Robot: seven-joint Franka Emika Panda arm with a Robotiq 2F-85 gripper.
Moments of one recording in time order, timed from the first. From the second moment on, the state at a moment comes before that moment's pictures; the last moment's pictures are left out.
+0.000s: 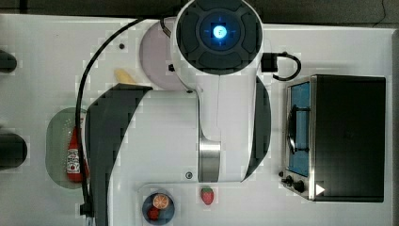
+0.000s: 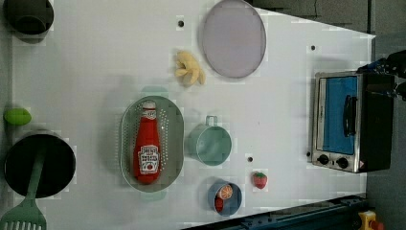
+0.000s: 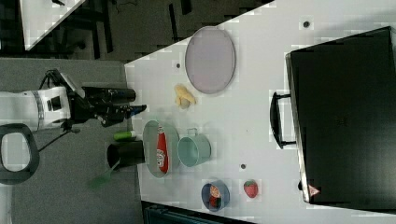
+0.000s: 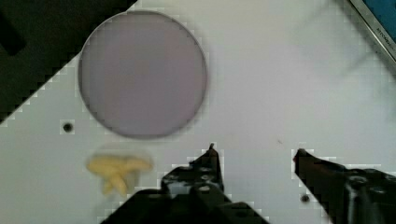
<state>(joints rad) -0.01 0.02 0.02 -1.74 0.01 0.22 -0.05</state>
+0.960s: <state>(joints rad) -0.11 0.02 0.45 -1.73 0.01 0.12 -0.05</state>
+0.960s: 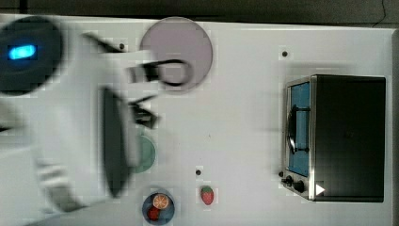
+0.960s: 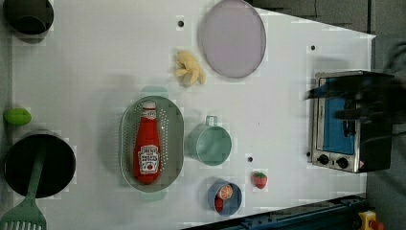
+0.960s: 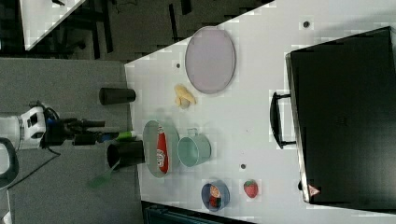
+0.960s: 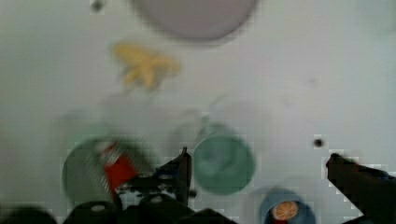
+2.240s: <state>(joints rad) 0.05 0.36 0.76 -2.20 -0.15 0.86 0.07</state>
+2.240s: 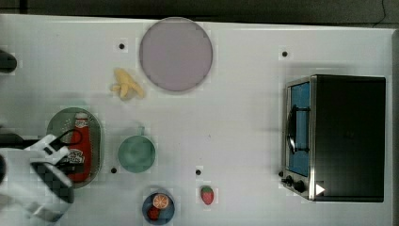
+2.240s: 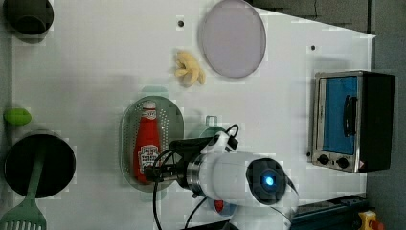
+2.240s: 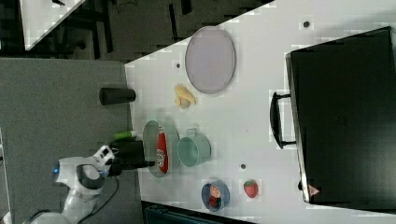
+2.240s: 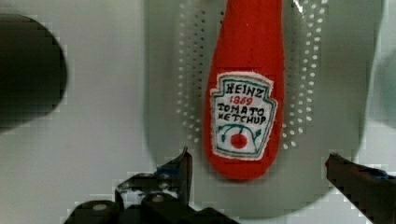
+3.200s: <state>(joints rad) 0.05 0.62 0.65 -2.21 -0.24 1.11 0.17</state>
